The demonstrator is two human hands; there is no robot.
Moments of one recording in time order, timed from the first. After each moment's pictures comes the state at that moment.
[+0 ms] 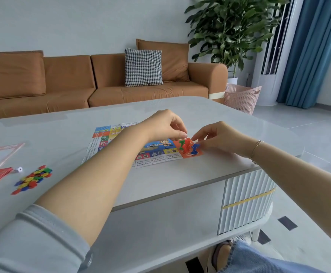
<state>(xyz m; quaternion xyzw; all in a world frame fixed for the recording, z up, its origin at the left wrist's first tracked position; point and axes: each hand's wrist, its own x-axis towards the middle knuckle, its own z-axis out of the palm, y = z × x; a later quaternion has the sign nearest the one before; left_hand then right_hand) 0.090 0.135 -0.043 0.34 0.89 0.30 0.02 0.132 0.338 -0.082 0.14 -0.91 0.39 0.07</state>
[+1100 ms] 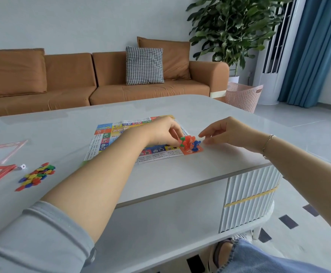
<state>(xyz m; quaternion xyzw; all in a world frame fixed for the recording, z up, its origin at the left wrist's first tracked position) 0.092 0.127 -0.051 0.32 0.92 0.23 0.04 0.135 0.354 -0.074 0.13 -0.90 0.42 0.04</state>
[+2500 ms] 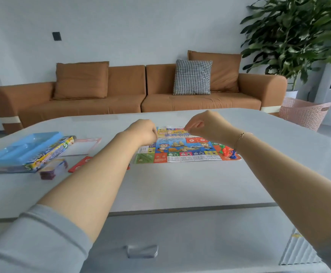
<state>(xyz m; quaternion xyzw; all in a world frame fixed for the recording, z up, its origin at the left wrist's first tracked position) 0.098 -0.047 -0.028 0.02 0.99 0.11 -0.08 0.095 0.161 -0.025 0.25 -0.91 0.30 0.15</state>
